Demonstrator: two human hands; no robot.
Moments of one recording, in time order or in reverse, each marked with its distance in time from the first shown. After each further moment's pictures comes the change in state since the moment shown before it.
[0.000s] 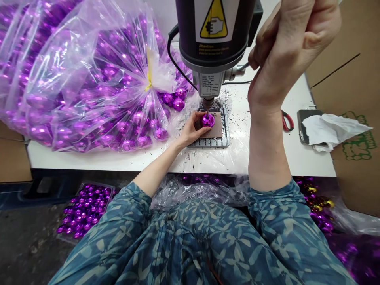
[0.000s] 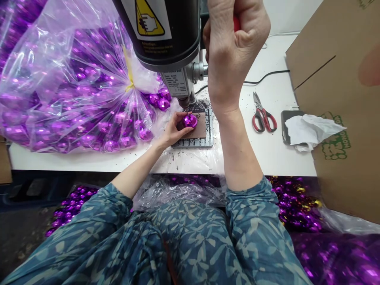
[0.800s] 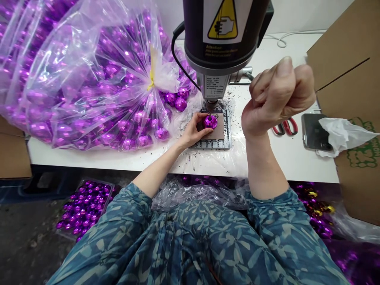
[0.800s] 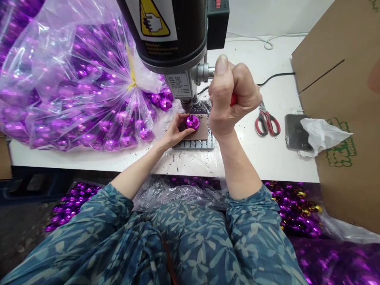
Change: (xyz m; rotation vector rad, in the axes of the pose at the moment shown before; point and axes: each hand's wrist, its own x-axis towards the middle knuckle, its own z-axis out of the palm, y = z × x) left_hand 0.000 -0.010 -0.002 0.038 -0.055 0.073; right_hand -0.048 0.021 -0.024 0.126 0.121 -0.381
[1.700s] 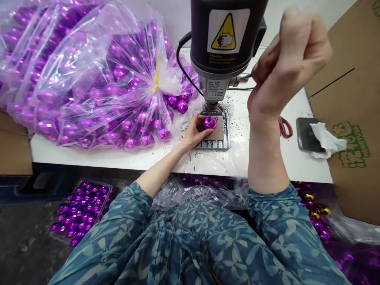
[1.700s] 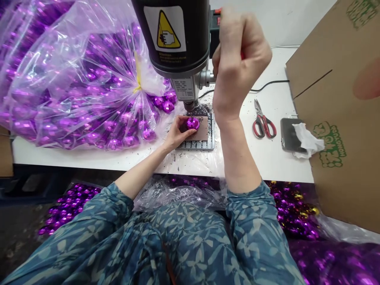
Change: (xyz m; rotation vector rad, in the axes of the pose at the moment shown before) left_hand -0.003 0.009 0.010 0.040 0.163 -0.047; right_hand 0.036 0.004 0.025 -0.216 -0.017 0.134
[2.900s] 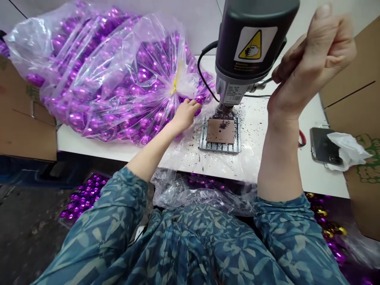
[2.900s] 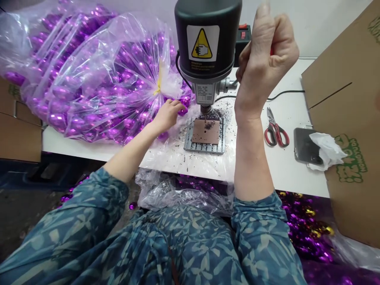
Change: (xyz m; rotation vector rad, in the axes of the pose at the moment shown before) left_hand 0.050 0.040 -0.104 0.739 -0.122 0.107; right_hand 0.017 -0.001 0.008 0.145 -0.020 0.060
